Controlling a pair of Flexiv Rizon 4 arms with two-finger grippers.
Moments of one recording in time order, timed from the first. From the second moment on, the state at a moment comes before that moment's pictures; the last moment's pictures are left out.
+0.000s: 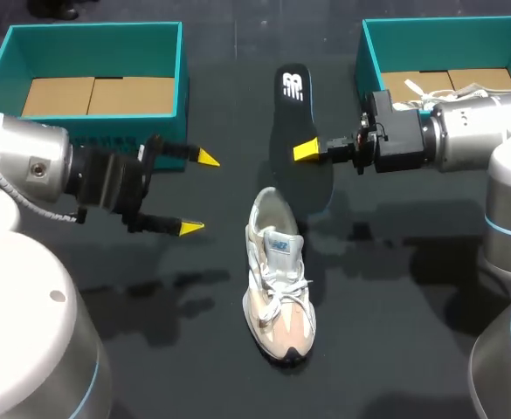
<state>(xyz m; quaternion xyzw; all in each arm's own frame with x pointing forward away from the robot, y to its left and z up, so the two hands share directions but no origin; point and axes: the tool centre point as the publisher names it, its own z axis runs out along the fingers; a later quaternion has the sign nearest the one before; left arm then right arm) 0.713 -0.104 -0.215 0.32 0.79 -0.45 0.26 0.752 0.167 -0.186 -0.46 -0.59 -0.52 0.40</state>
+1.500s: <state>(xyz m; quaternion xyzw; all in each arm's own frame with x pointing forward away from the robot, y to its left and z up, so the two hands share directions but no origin) 0.689 -0.103 -0.246 0.11 0.89 -0.43 0.14 0.766 0.163 -0.212 -0.41 -0.65 -0.55 0.33</state>
